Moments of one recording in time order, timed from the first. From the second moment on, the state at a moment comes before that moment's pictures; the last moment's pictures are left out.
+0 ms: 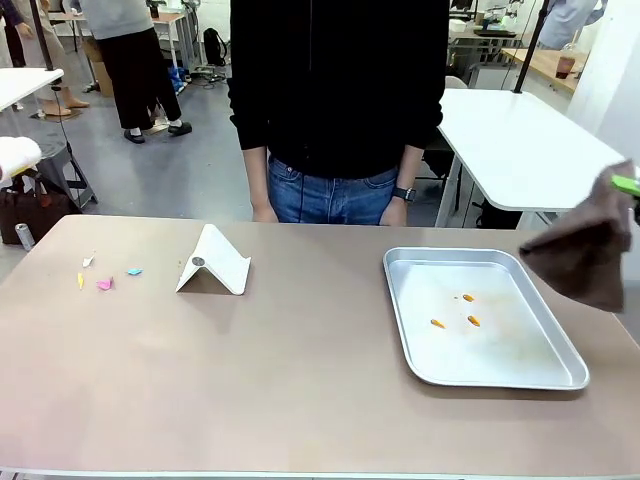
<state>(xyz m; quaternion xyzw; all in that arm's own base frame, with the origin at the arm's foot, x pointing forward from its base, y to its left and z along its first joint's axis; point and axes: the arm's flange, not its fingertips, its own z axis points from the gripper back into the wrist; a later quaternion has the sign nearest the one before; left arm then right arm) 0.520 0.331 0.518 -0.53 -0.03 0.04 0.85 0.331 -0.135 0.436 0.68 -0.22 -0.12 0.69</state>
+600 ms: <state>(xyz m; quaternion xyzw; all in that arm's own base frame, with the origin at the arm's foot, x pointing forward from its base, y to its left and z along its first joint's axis) 0.506 0.342 0.508 -0.54 -0.04 -0.01 0.84 0.322 -0.163 0.429 0.63 -0.25 -0.16 0.72</state>
